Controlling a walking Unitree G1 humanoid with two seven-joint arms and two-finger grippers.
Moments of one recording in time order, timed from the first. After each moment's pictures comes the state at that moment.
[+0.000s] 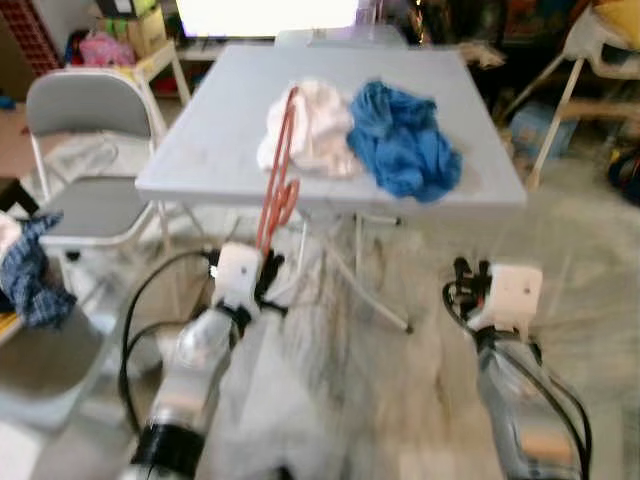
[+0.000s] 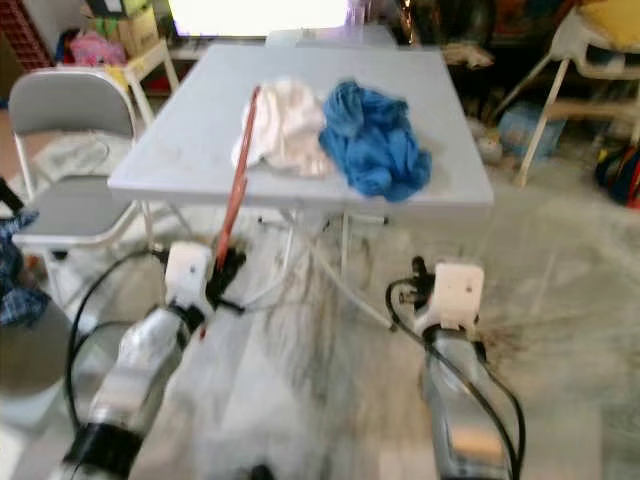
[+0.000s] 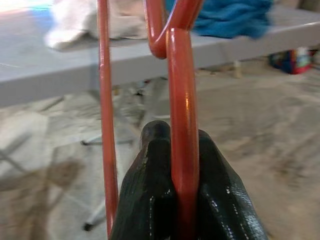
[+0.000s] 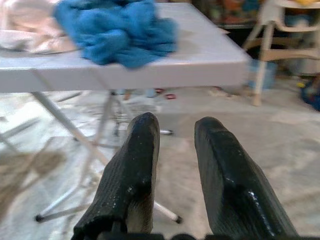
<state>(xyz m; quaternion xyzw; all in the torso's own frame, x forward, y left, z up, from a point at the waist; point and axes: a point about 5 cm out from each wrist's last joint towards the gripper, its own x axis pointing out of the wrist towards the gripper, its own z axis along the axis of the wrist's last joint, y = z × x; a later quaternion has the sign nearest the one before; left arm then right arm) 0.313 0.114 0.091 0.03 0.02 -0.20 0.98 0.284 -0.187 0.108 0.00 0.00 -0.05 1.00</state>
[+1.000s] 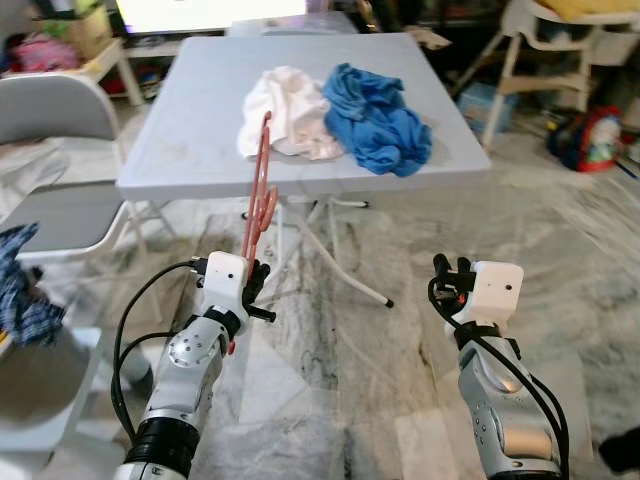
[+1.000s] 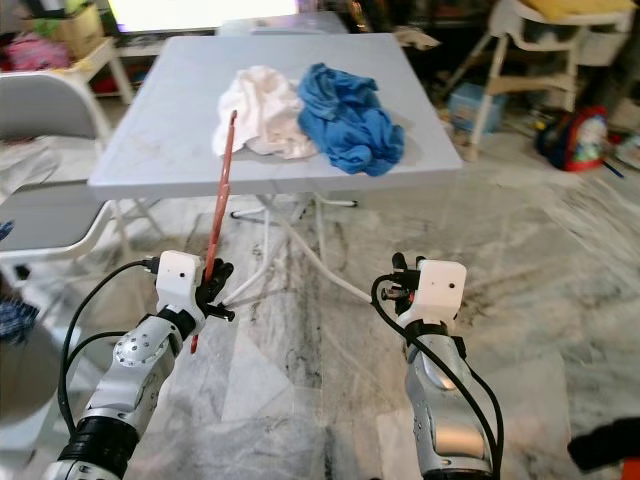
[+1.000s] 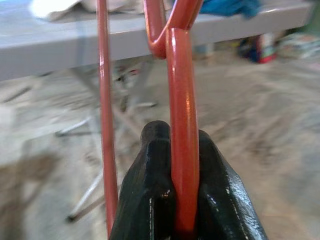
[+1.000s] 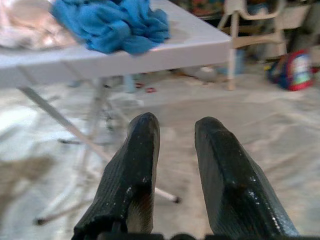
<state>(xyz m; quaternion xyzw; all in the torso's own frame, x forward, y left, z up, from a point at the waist) 0.316 0.126 0.082 0.01 0.04 -0.18 0.98 0.286 -0.175 0.105 0.02 0.00 -0.04 1.00</state>
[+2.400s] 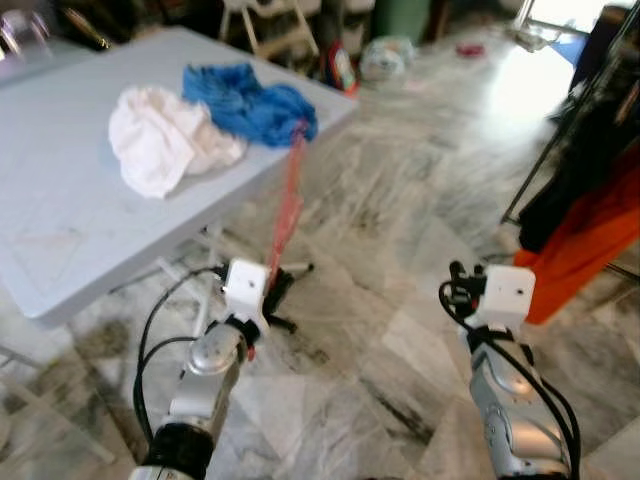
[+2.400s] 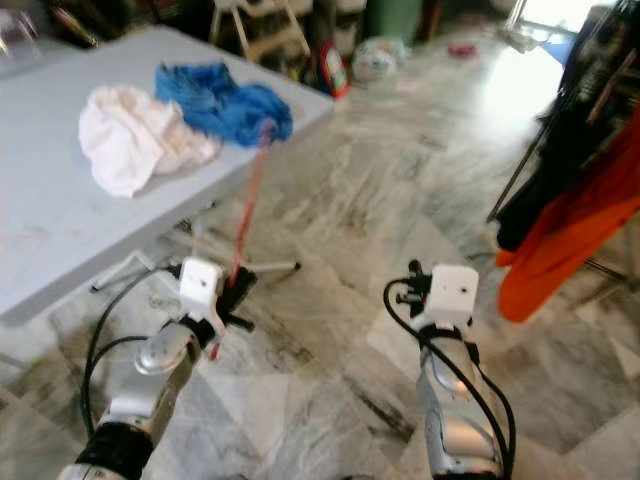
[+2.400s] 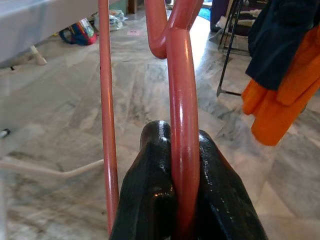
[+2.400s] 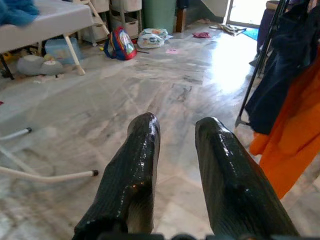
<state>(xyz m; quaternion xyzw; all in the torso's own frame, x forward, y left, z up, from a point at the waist) 0.311 0.123 0.074 0.02 0.05 -0.22 0.97 0.288 -0.173 0.100 0.02 0.01 -0.06 1.00</state>
